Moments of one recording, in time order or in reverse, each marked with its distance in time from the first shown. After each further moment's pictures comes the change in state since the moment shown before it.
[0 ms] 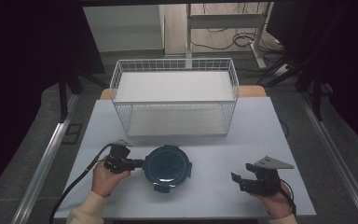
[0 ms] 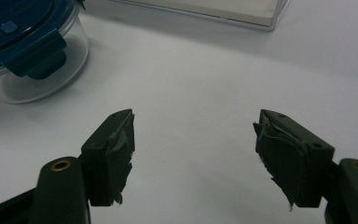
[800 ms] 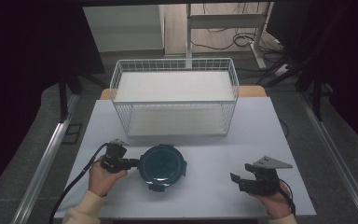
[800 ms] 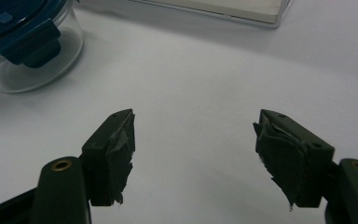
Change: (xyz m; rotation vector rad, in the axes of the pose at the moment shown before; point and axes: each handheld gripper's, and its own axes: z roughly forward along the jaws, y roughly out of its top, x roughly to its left) left arm 0.001 0.000 -0.003 0.044 0.048 -0.045; right arm 0.001 0.000 0.002 0.014 0.010 -0.004
